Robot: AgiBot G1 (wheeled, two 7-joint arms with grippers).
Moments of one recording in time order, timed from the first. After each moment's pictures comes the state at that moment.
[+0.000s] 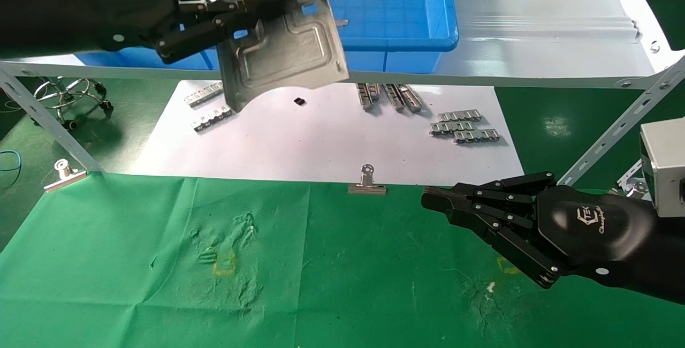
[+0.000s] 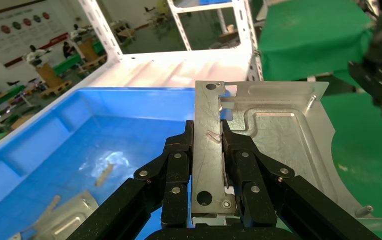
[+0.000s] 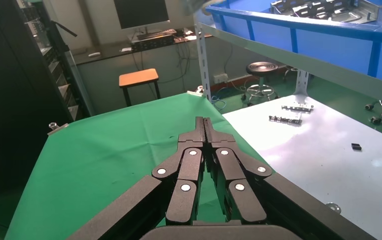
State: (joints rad) left arm -1.97 0.96 0.81 -0.31 0.81 1.59 0.28; right arm 1.04 -0.52 -0.40 1.18 -0.59 -1.36 0.09
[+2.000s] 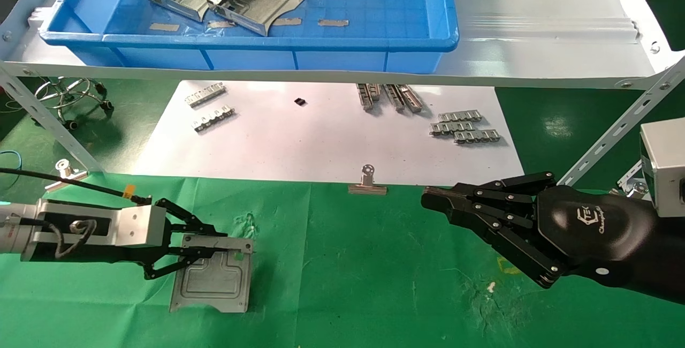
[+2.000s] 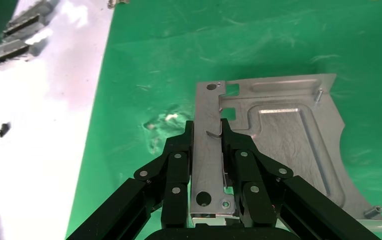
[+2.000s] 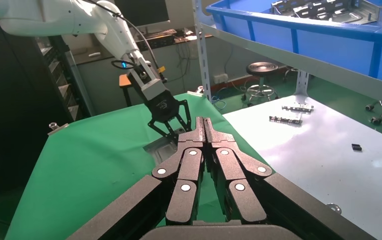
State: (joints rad) left arm -1.70 0.86 1.24 -0.31 0.88 1.44 0.72; right arm 1.04 -0.52 -0.40 1.18 -0.59 -1.36 0.09
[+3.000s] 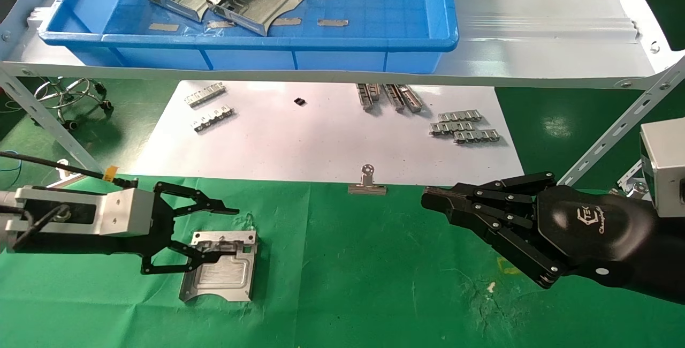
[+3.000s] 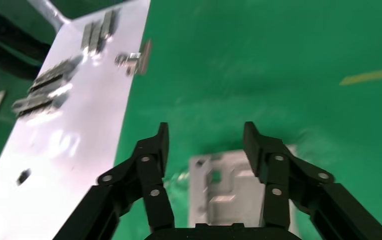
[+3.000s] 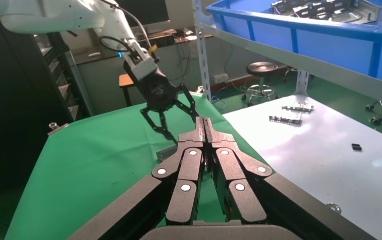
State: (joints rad) left arm -1.72 0.85 1.21 -0.31 0.79 1.57 0.70; right arm 1.04 -0.52 -0.40 1.18 -0.59 -1.36 0.09
